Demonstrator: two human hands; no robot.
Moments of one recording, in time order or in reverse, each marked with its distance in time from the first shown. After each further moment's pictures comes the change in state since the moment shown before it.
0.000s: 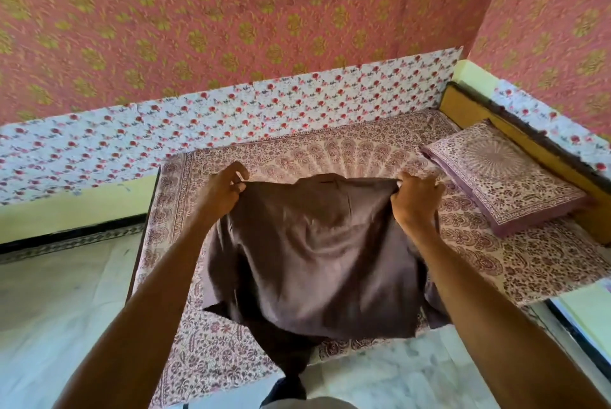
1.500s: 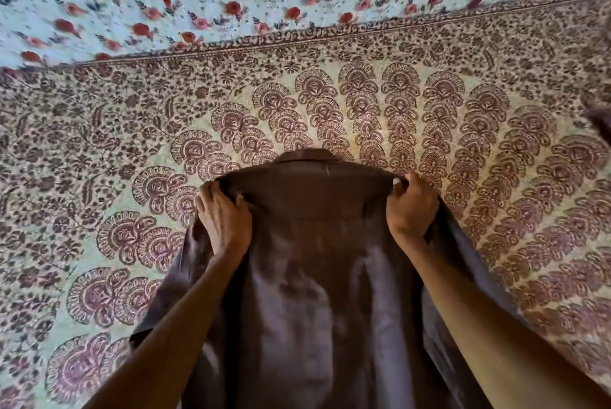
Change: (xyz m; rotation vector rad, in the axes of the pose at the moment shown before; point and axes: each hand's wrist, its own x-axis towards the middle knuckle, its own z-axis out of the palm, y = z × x) left_hand 0.463 -0.310 0.572 0.150 0.138 -0.542; right_hand 0.388 -0.118 0.708 0.243 -0.091 0.175
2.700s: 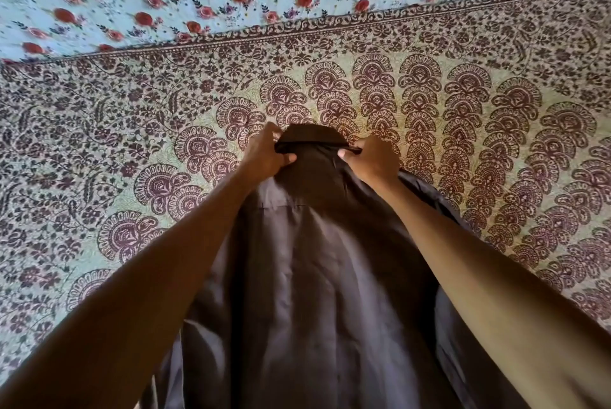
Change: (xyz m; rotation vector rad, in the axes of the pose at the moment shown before) left_hand 0.096 0.075 0.025 -0.145 -0.534 0.147; right_hand 0.048 -0.101 0.024 0.028 -0.569 -0.137
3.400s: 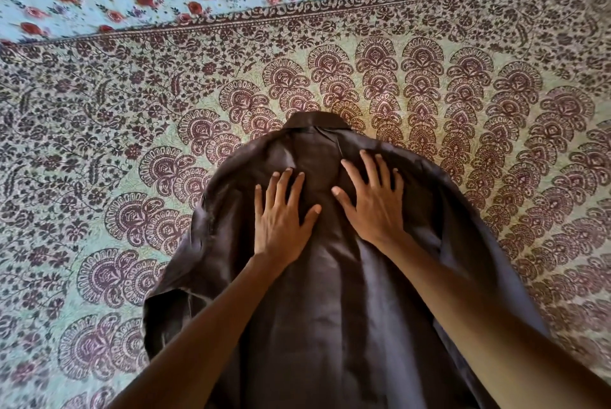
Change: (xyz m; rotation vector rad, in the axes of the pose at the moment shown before) left_hand -0.128 -0.056 0.084 0.498 0.232 0.285; right_hand -0.089 0.059 0.057 -0.381 0.195 -0.343
